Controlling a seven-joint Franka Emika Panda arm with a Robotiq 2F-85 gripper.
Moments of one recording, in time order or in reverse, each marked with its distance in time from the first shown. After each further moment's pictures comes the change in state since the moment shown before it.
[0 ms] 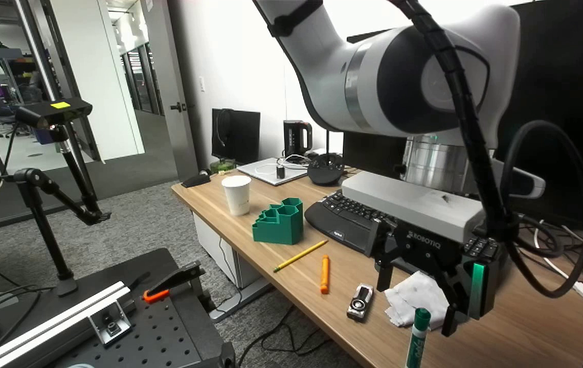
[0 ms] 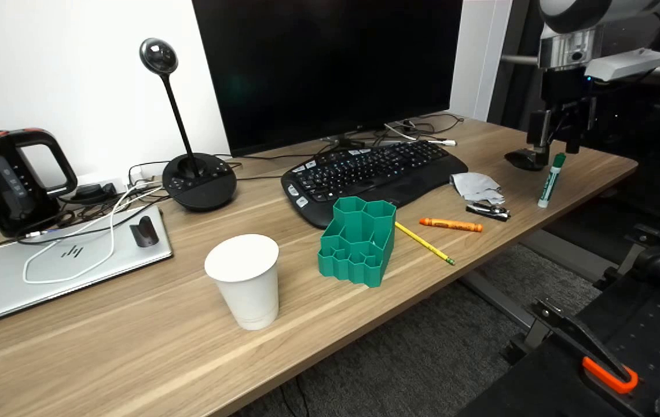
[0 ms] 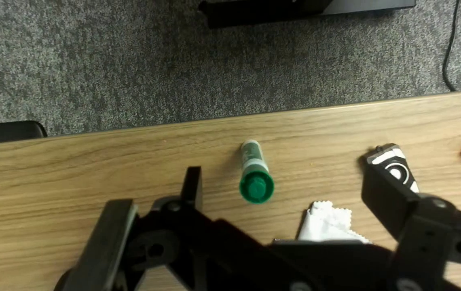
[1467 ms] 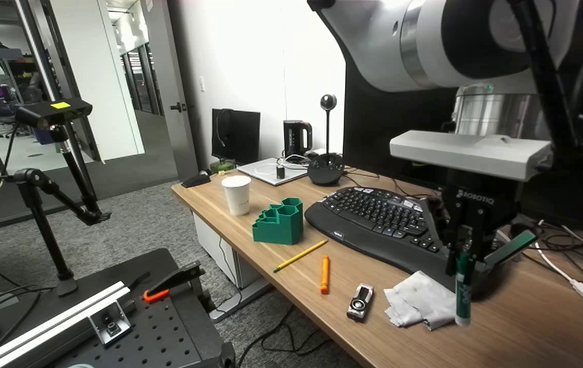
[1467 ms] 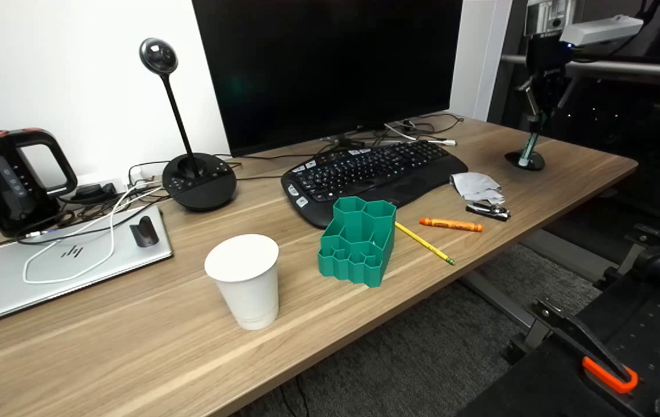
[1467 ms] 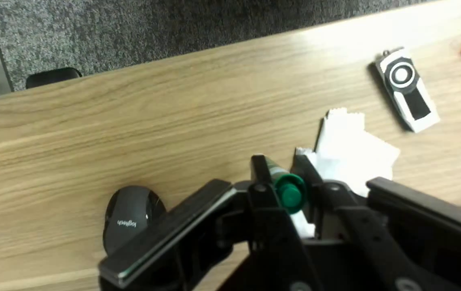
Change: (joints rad) arm -0.028 0.061 0.007 0.253 0.019 -0.135 0.058
